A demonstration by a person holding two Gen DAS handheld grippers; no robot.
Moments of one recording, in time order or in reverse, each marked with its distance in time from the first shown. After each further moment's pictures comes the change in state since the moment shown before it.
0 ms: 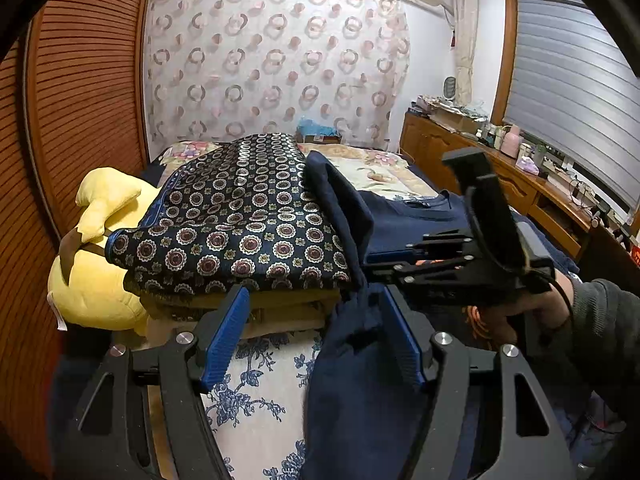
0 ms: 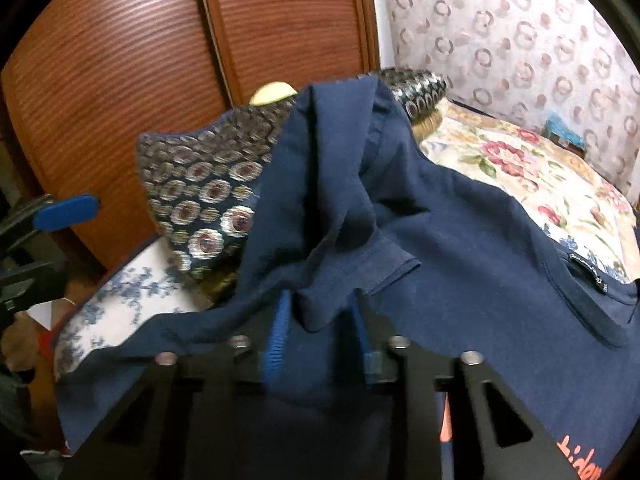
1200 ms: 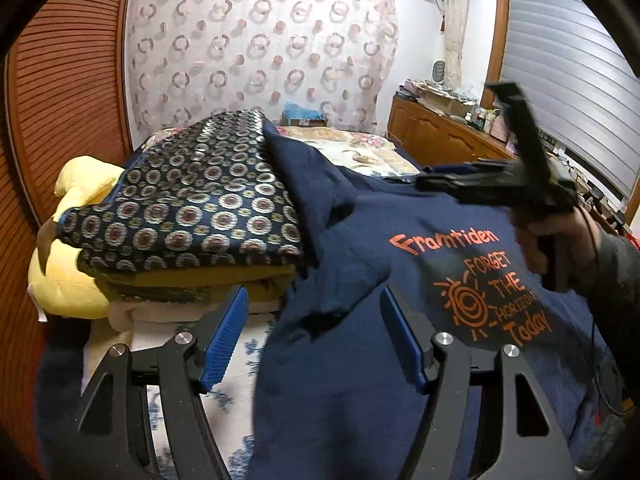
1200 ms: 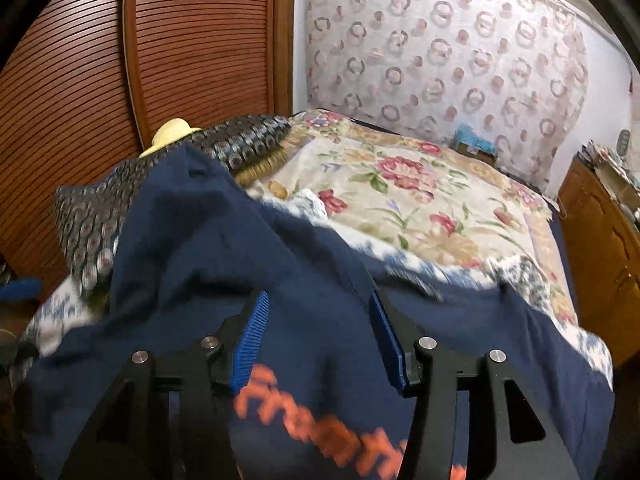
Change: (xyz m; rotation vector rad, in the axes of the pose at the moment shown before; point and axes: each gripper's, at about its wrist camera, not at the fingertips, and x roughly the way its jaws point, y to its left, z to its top) left arm 0.024 -0.038 -0.015 0.017 0.063 -0.037; right arm -0.061 -0.057 -0.004 0.069 -0.077 -0.325
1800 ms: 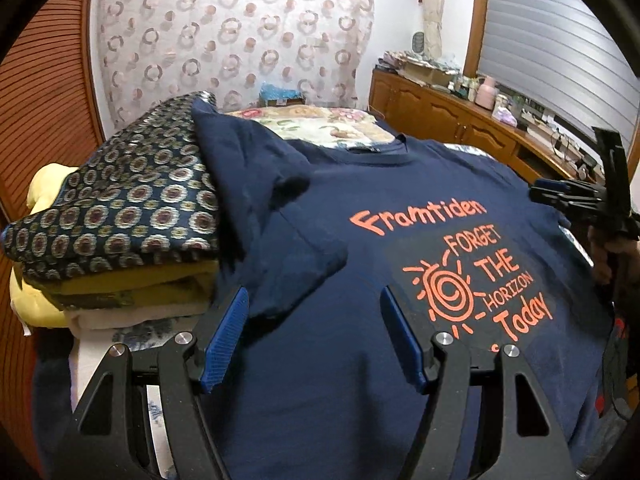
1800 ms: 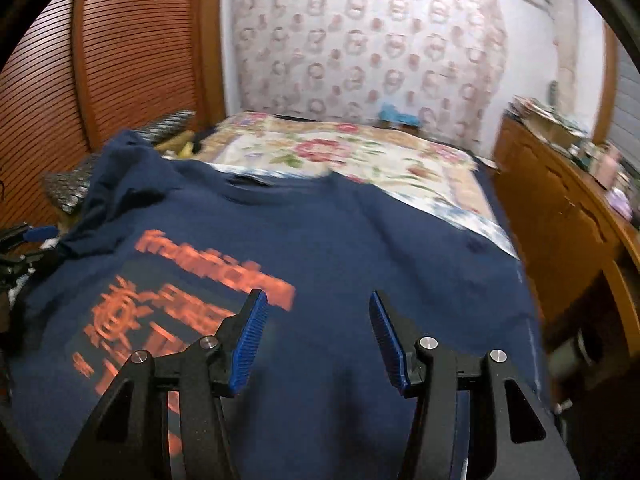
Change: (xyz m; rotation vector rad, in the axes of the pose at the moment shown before) left arm 0.035 -0.043 0.004 0.079 0.087 -0.030; right arm -0.137 -0.066 -0.111 0.167 -0.010 -0.182
